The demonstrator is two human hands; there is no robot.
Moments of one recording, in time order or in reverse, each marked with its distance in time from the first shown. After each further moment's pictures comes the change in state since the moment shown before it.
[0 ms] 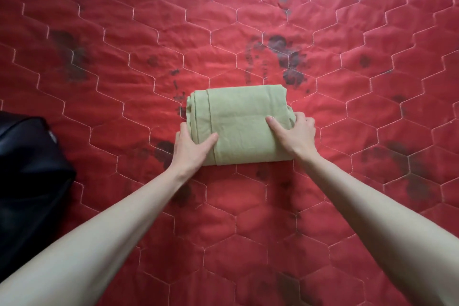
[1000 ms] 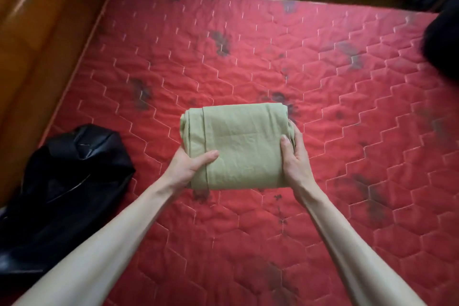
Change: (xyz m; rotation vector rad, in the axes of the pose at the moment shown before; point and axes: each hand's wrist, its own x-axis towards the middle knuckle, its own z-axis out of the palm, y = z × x) left_hand -0.153 0.112 -0.131 -0.479 -0.169 0.019; right_hand -0.173 -0.103 -0.108 0.515 -0.091 -0.378
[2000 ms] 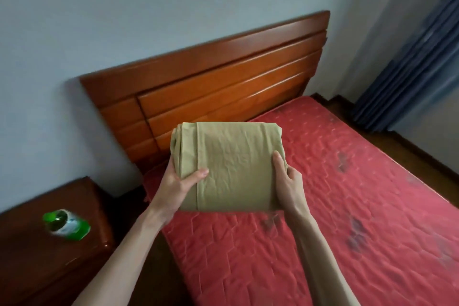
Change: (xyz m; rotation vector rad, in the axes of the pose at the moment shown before) left_hand -0.520 0.102 -0.086 -0.409 0.818 0.493; right_hand -0.298 -0.345 0.086 -0.082 -0.788 -0.130
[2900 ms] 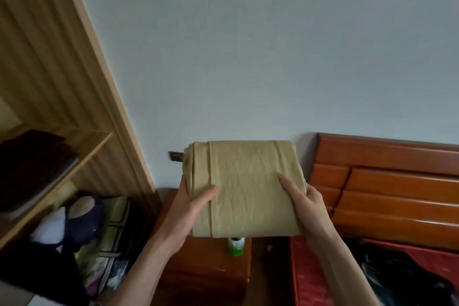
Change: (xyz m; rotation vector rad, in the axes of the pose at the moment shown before) left_hand -0.206 0.100 -0.427 -0.123 0.703 0.116; right_hand -0.145 -0.086 0.486 -0.056 -0.782 -0.101
